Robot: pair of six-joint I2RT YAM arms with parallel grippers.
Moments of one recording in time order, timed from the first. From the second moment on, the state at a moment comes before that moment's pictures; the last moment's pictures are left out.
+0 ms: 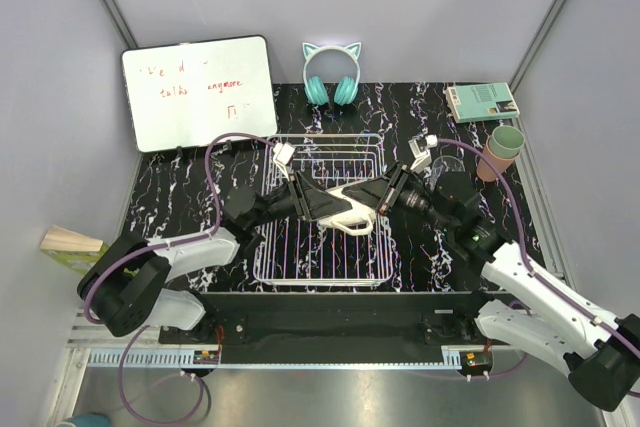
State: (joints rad) left arm -0.70 1.34 0.50 1.14 0.63 -1.24; right arm 0.68 0.86 0.71 0.11 -0.29 1.11
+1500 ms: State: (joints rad) left arm -0.63 1.16 0.79 -0.27 0.13 -0.86; right arm 0.63 1.13 1.00 -1.02 0.63 0.97
